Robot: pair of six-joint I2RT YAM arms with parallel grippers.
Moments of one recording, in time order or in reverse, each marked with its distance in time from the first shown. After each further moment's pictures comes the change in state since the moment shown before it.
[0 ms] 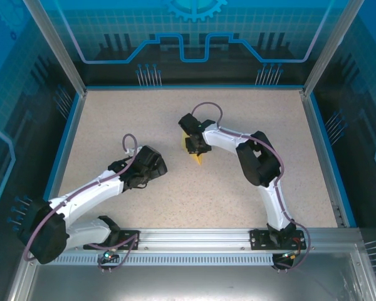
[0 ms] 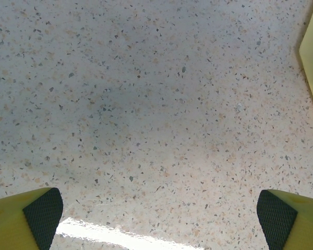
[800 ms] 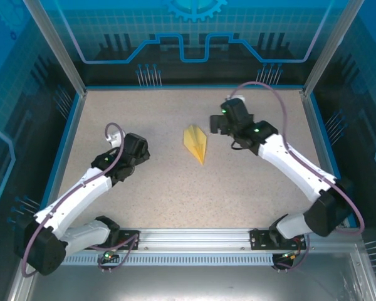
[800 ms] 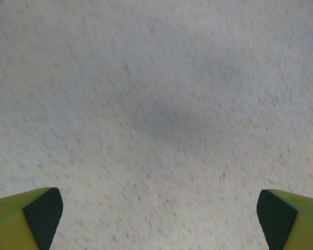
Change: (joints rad) left arm 0.154 -0.103 0.129 -0.088 -0.270 0.201; right arm -0.126 -0.802 -0.392 0.125 0.275 -0.181
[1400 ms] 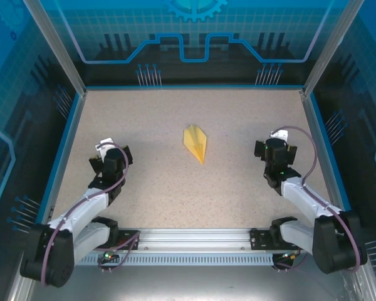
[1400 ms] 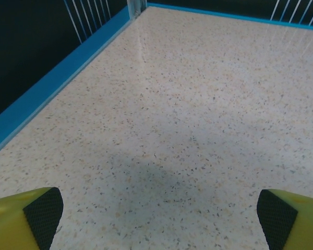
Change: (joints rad) left arm 0.278 -0.052 -0.501 0.856 -0.026 0.502; right arm -0.371 -0.278 -0.817 0.739 0.058 -0.255
